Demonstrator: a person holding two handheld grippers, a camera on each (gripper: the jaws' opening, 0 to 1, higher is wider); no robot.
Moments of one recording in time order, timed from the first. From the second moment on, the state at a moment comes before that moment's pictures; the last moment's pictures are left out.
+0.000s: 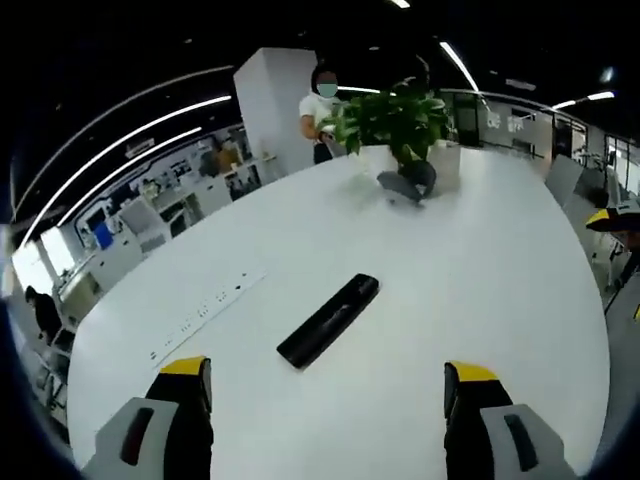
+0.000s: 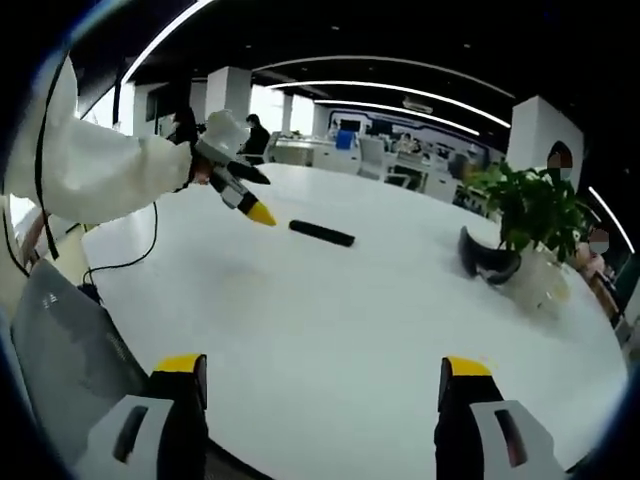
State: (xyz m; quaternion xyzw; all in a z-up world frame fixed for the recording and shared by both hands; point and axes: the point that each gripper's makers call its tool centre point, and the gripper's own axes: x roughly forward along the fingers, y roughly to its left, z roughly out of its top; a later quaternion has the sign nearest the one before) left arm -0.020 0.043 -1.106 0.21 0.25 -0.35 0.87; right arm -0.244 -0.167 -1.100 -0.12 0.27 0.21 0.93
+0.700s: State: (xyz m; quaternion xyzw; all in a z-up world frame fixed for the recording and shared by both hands) left arm -0.132 0.068 -1.051 0.08 0.21 -0.28 0.93; right arm -0.242 -0.164 -1.087 -0.11 0.24 0.22 0.94
